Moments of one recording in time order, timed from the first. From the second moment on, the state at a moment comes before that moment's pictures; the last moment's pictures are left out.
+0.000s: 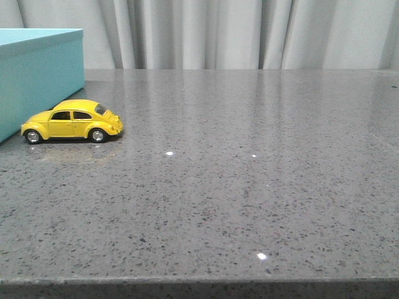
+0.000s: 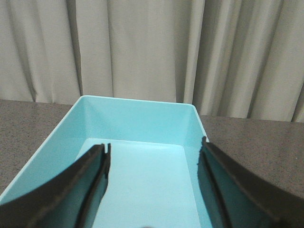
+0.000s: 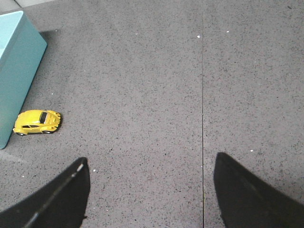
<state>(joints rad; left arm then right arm) 0.01 0.43 -0.50 -0.12 0.17 0.00 0.29 0.77 -1.26 0.08 1.14 0.37</state>
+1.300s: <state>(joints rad) -0.41 1.37 -1.18 -0.11 0.83 0.92 0.29 0.77 -1.26 0.08 1.12 0.37</state>
